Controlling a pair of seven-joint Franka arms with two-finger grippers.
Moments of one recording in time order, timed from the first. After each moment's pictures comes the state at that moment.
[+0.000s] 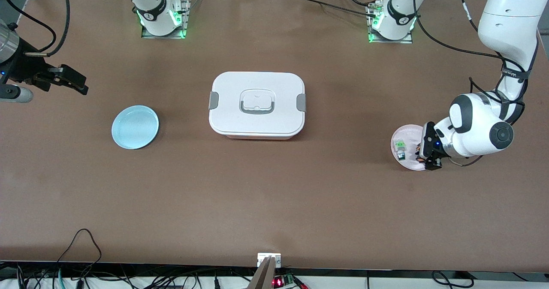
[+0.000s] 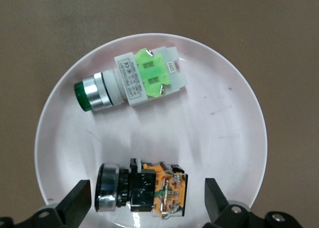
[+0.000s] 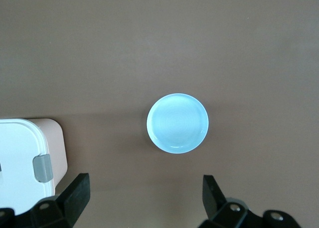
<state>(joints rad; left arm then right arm) 0.16 0.58 -0.06 -1.90 -0.06 2.33 1.92 0.08 0.06 -0.01 -1.53 -0.01 1.56 0.15</state>
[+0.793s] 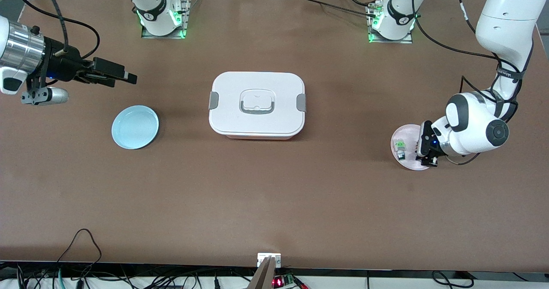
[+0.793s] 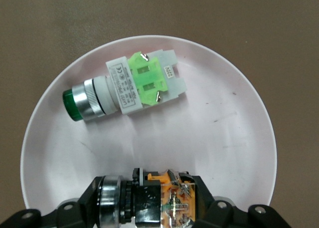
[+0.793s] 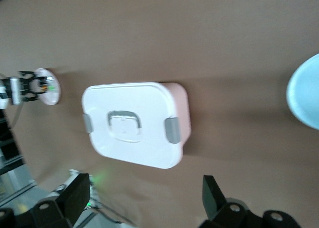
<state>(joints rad) 0.16 0.59 -0.07 -1.93 -0.10 2.38 1.95 0.08 0.07 -0.04 -1.62 0.59 1.56 0.15</state>
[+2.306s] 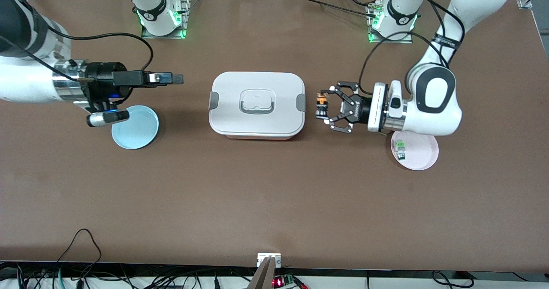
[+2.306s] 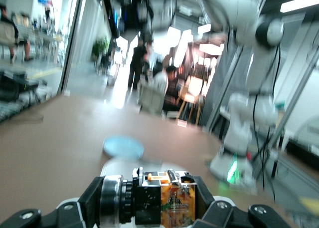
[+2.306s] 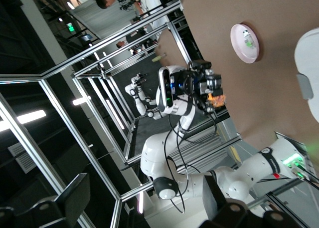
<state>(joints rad) 0.18 0.38 -0.51 -1.90 -1.47 1.81 1.90 0.16 0.15 -0.04 -1.84 1.56 1.65 0.06</state>
